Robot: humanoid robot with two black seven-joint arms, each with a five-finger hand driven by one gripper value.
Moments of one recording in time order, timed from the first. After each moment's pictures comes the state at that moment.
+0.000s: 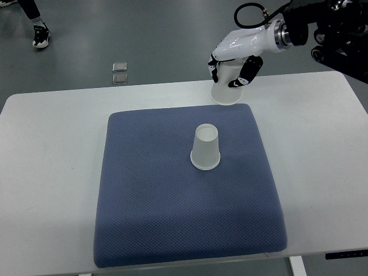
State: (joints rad) left arm 0.00 0.00 -0.15 -0.13 0.08 0.05 -0.05; right arm 1.60 -0.44 -0.11 0.98 -1.56 0.35 0.51
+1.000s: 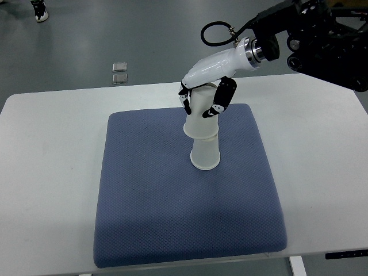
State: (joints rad) left arm 0.00 0.00 -0.15 -0.13 0.08 0.05 -0.05; right arm 1.57 -0.40 -0.11 1.05 -1.44 0.43 0.51
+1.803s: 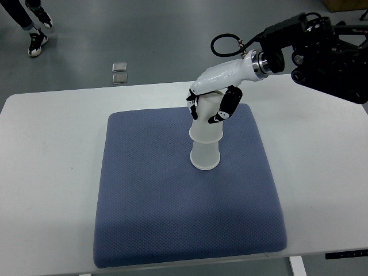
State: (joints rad) left arm 0.00 0.00 -0.15 -0.13 0.08 0.05 -0.05; right arm 1.49 -0.41 -0.11 1.03 -1.45 0.36 0.50
